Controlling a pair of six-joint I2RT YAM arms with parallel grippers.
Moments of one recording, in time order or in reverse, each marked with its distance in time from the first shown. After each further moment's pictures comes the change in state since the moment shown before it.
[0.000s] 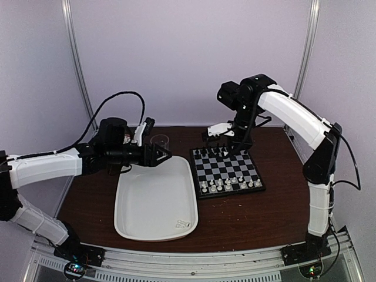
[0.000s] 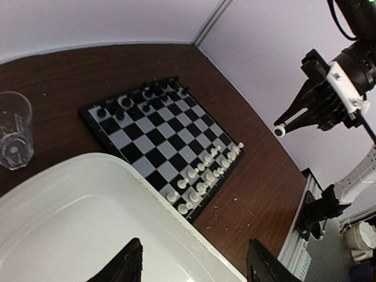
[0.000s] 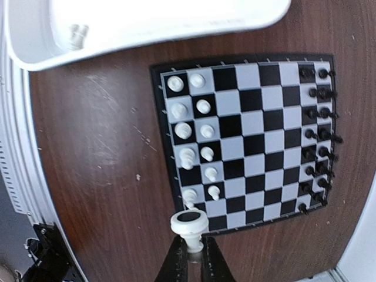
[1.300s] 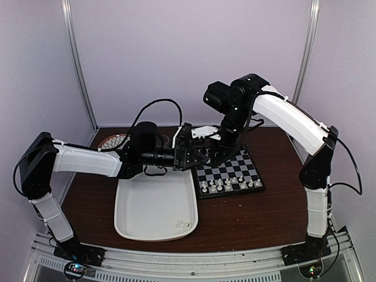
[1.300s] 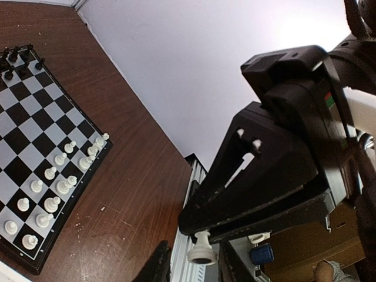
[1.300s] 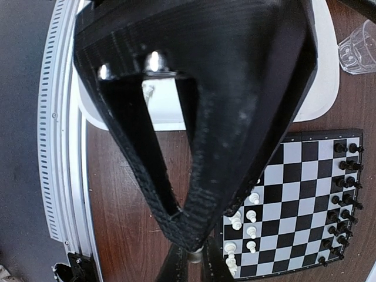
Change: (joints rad) left arm -0.138 0.399 0.134 0.536 0.413 -0.440; right arm 0.139 0.011 0.083 -0.021 -0.232 0.088
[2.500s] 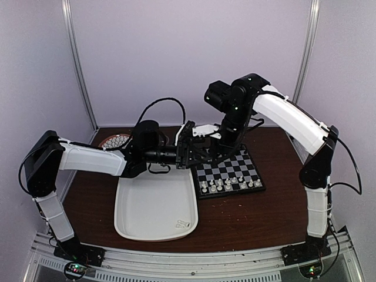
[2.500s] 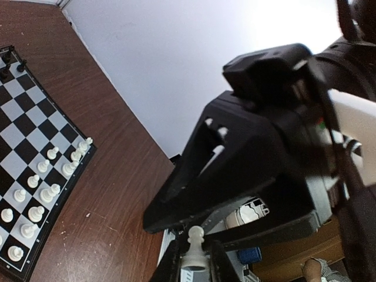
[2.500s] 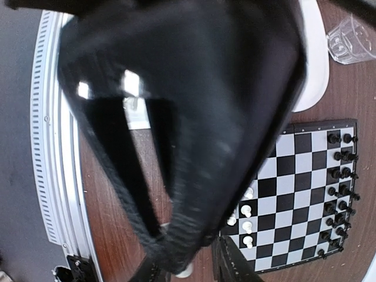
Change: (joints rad) left arm 0.005 0.054 0.041 0.072 0.053 -0.062; right arm -0.013 0.000 -0.002 0.013 0.031 0.033
